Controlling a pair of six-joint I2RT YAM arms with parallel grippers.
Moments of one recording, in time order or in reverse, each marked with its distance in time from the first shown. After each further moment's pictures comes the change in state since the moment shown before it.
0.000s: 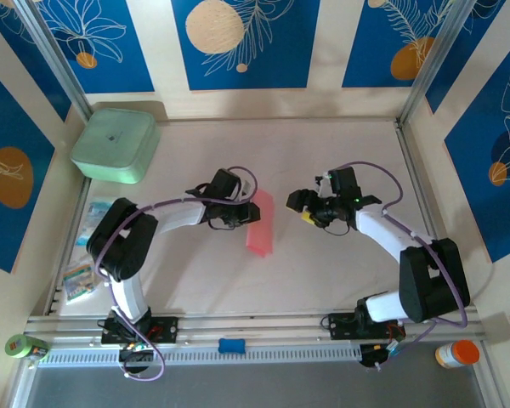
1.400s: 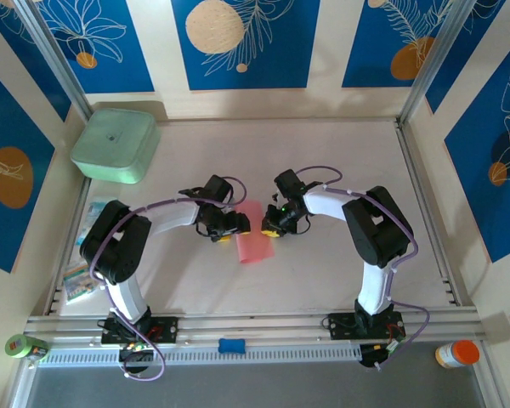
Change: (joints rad) left arm 0.031 -0.051 -0.013 -0.322 -0.075 0.027; right arm 0.249 0.484 0.301 -0.190 0.071 0.029
